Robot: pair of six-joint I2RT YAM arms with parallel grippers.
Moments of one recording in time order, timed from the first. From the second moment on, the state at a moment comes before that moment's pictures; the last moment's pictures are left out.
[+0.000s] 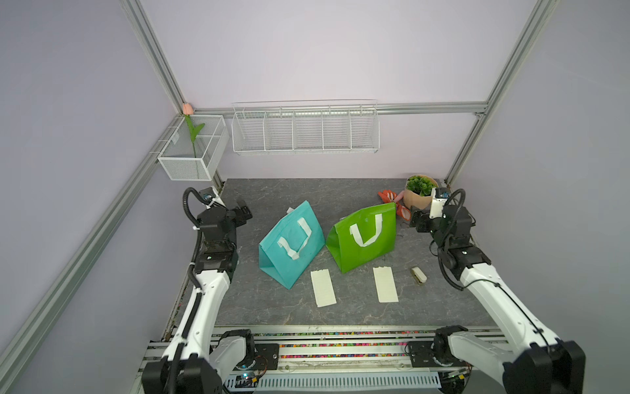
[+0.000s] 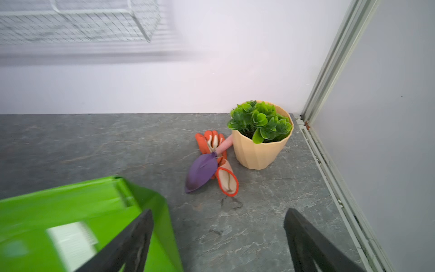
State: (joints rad) left arm 0.00 0.99 0.91 -0.10 -0.21 -0.25; right arm 0.19 1.03 0.87 -0.18 0.14 0.12
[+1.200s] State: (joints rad) left arm -0.30 0.59 0.67 -0.79 0.36 -0.76; right arm 0.83 1.26 0.77 -0.49 -0.14 0.56
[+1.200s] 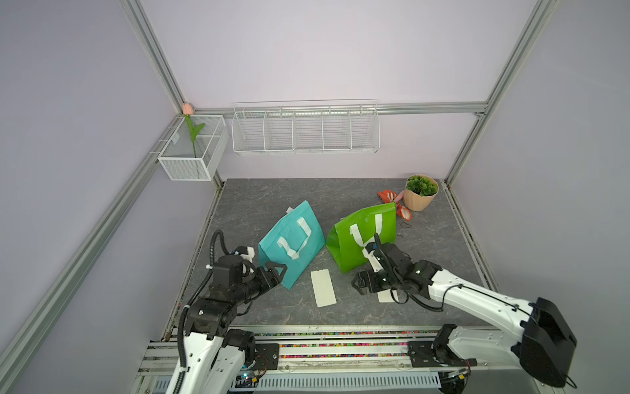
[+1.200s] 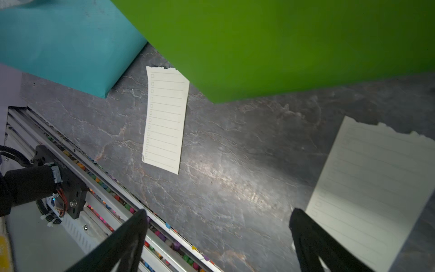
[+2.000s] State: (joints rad) left arm -0.43 0.98 0.57 -0.38 0.05 -0.75; right arm 0.96 1.66 0.94 -0.20 -0.12 0.69
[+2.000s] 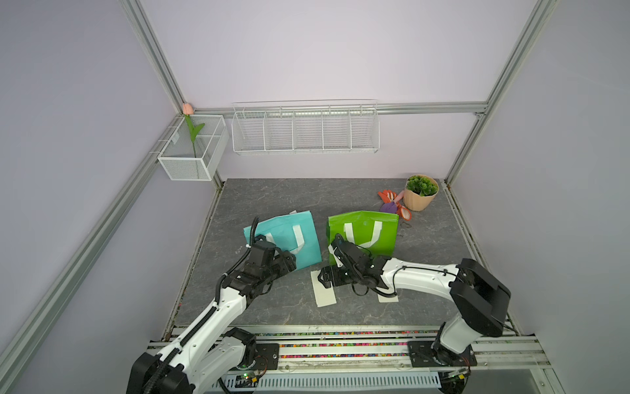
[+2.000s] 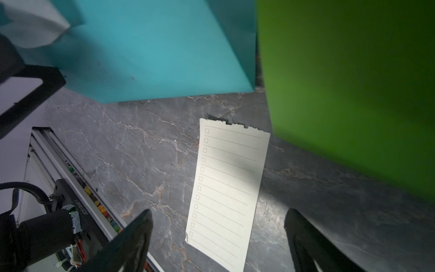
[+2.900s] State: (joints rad) left arm -0.63 1.47 0.57 0.09 0.09 -0.86; right arm 0.93 1.74 0.90 -0.09 -0.20 0.68
